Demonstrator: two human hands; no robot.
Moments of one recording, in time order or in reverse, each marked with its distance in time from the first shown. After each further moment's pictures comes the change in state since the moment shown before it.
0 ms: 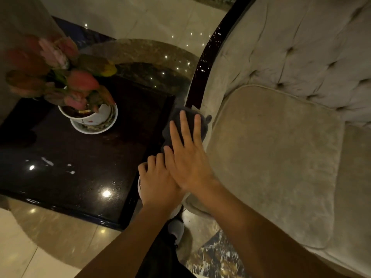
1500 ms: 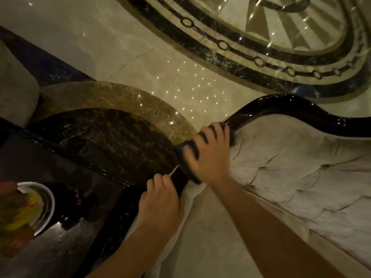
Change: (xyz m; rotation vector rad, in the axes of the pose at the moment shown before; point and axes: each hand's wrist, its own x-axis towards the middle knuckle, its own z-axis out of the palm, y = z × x) left_hand 0.334 0.120 -0.061 -0.244 -0.110 -0.090; right_hand 0.295 0.317 -0.064 0.092 0.273 0.111
